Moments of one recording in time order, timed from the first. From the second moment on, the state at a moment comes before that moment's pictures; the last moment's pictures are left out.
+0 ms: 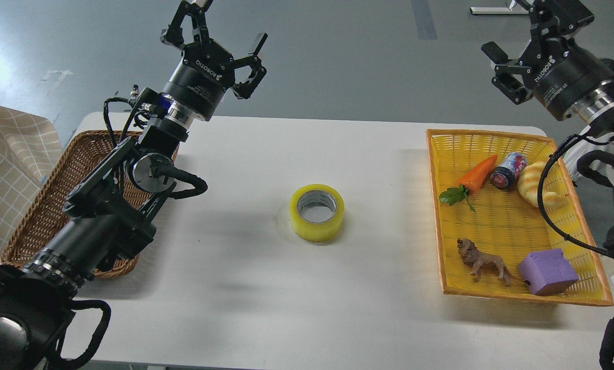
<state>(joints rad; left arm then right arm) -0.69 0.17 -1.08 -0.96 0.30 -0.49 -0.34 0.60 -0.25 1.52 1.17 -0.87 0.49 -0.12</state>
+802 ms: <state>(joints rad) -0.68 0.18 -1.07 -0.96 0.30 -0.49 -0.34 0.60 0.00 1.65 1.12 -0.52 0.49 -0.07</state>
